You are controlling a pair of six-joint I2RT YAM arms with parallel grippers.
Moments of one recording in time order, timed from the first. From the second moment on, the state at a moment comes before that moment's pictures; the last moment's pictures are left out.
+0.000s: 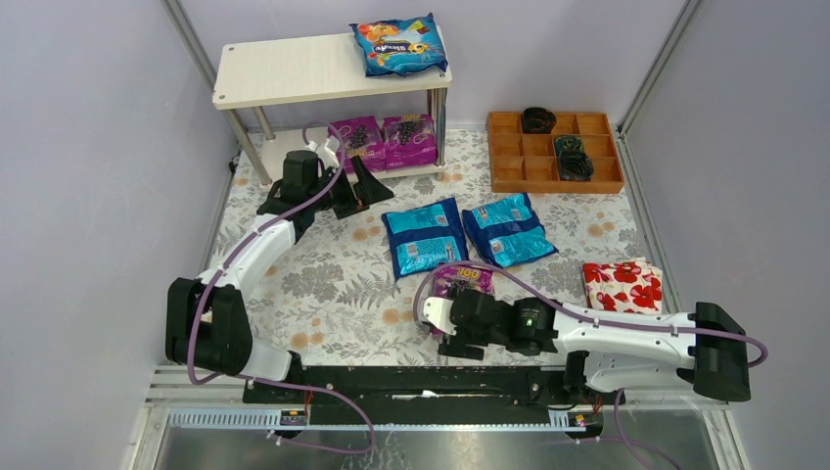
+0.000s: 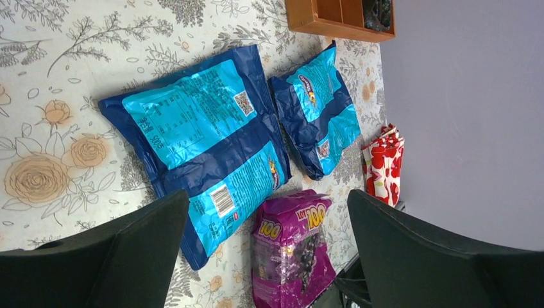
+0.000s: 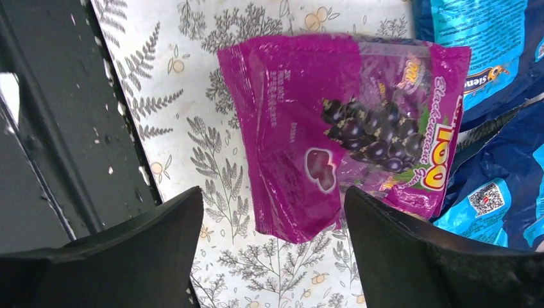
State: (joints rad) left arm -0.21 1.42 1.02 -0.13 0.55 -0.66; right arm 1.28 1.12 0.70 -0.52 0.19 -0.24
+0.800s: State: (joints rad) left arm -0.23 1.41 0.95 -0.10 0.58 -0.73; right arm 1.29 1.26 0.62 -0.33 0.21 -0.38
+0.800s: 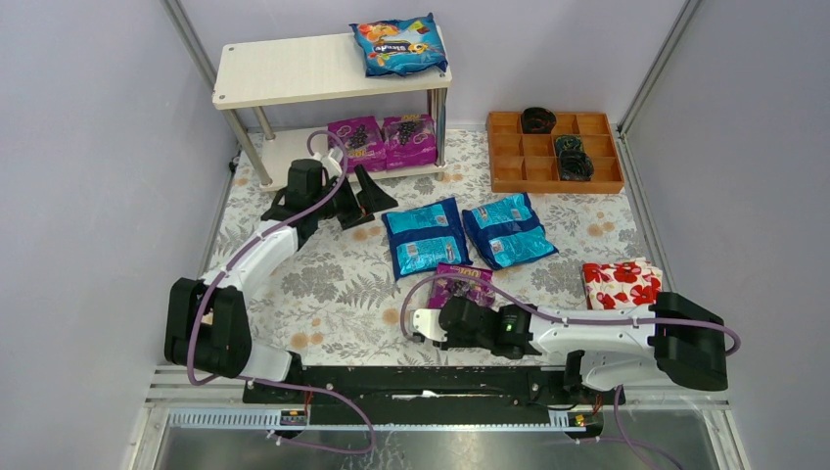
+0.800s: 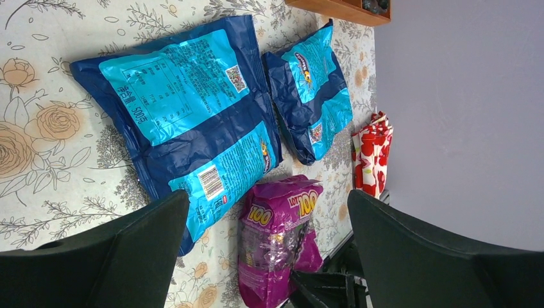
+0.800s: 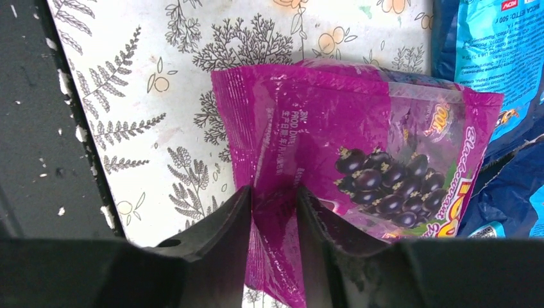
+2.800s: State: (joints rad) left arm -0.88 1.34 0.29 0.63 0.09 -1.52; right arm 1.29 1.20 0.54 0.20 0.46 0.16
